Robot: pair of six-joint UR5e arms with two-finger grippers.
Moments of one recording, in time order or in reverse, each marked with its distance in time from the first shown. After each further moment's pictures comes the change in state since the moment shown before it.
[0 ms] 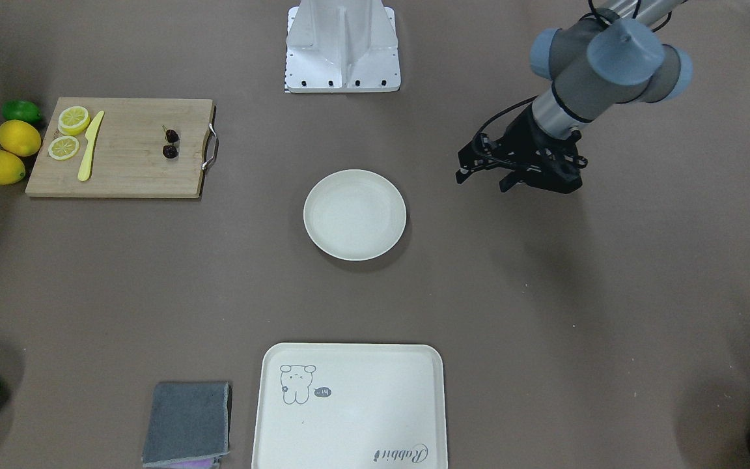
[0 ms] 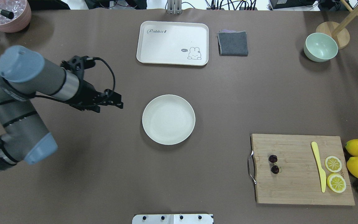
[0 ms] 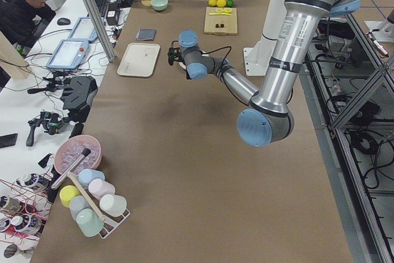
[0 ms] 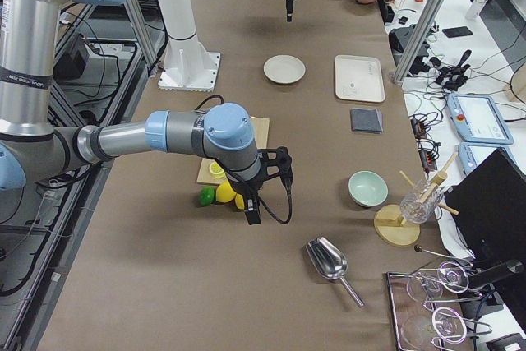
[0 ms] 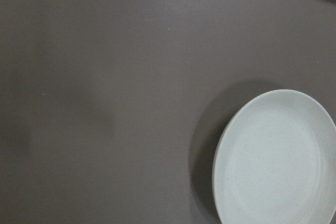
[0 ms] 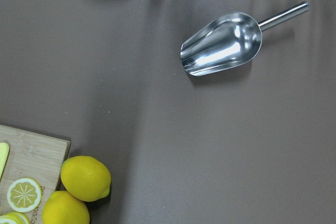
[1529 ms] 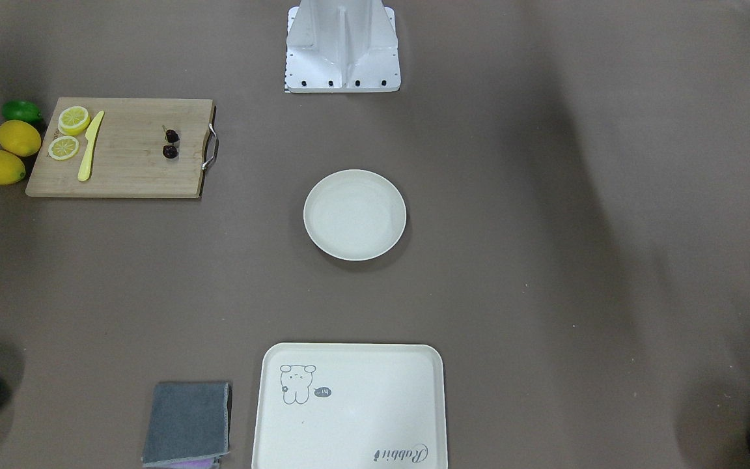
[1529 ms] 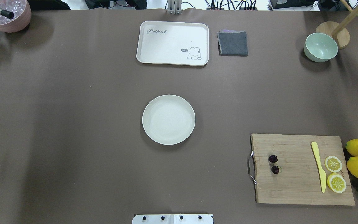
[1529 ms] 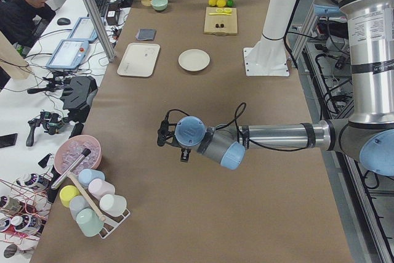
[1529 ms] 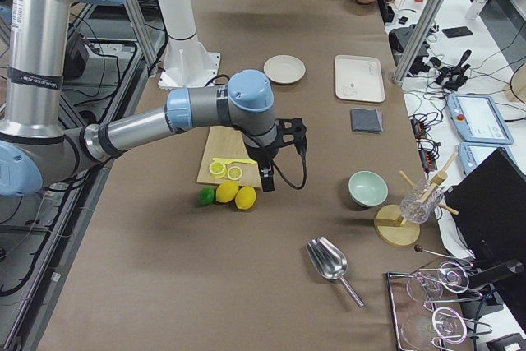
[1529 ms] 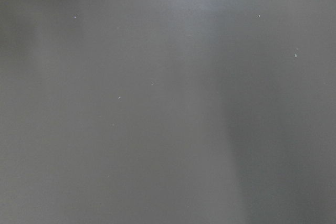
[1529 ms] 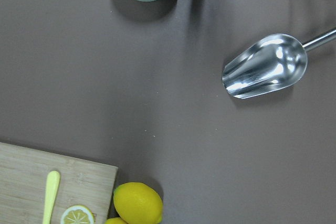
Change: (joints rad) left arm -0.693 0.492 0.144 0.003 -0.434 0.922; right arm -0.179 0.071 0.096 -0.005 0.009 0.274
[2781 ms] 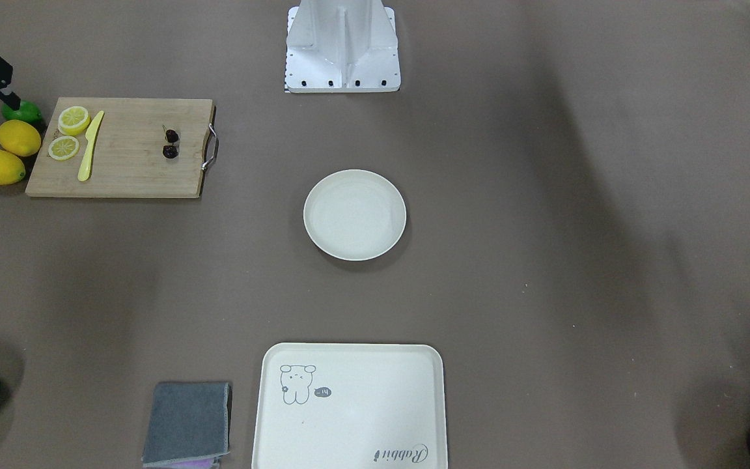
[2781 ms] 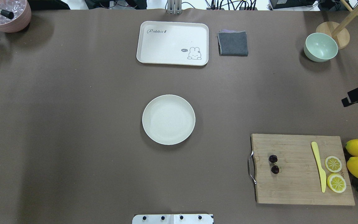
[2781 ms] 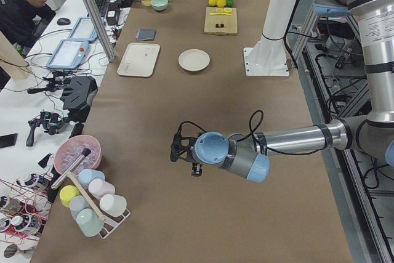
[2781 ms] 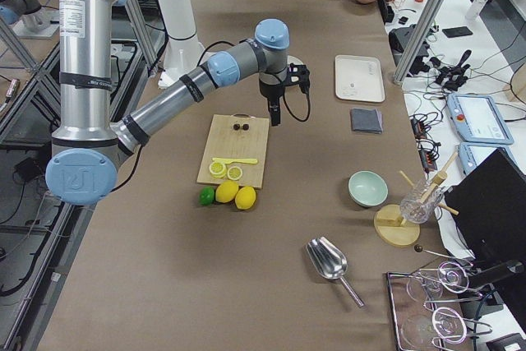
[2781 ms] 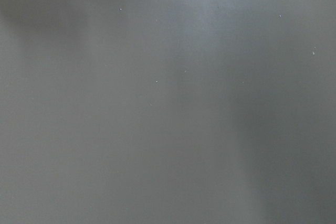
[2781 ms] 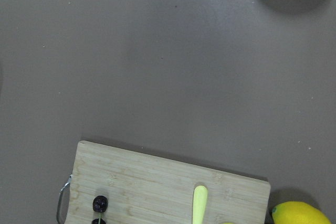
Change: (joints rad) left arm -0.079 0.072 -0.019 -0.003 0.000 0.071; right arm -0.488 0.137 0.163 0.073 -0.076 0.602
